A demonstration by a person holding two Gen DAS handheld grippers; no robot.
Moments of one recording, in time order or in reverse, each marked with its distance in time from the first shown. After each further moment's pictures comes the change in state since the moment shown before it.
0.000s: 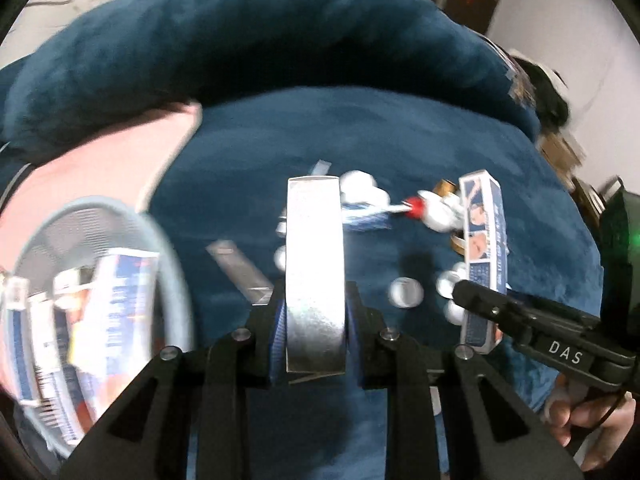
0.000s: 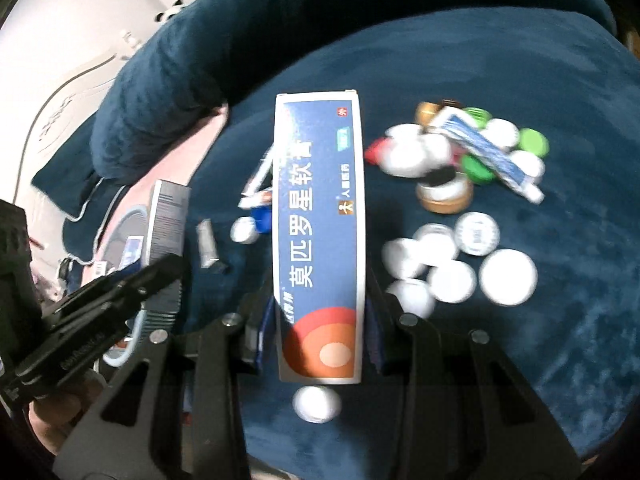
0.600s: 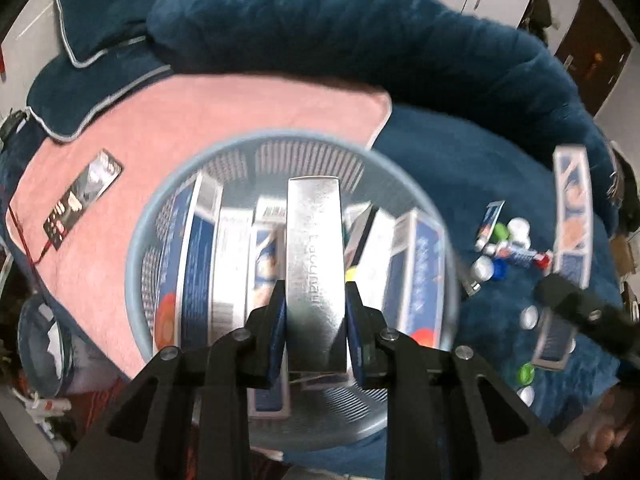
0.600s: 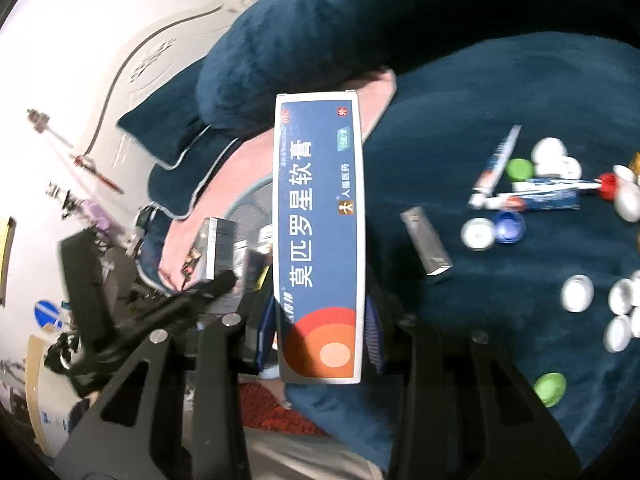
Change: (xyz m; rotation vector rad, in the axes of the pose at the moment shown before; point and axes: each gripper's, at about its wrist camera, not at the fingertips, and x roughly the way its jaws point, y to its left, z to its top) left arm -0.044 0.172 -0.045 -0.359 0.032 0.205; right arm 0.035 0.156 -0.004 -0.188 0.100 0.314
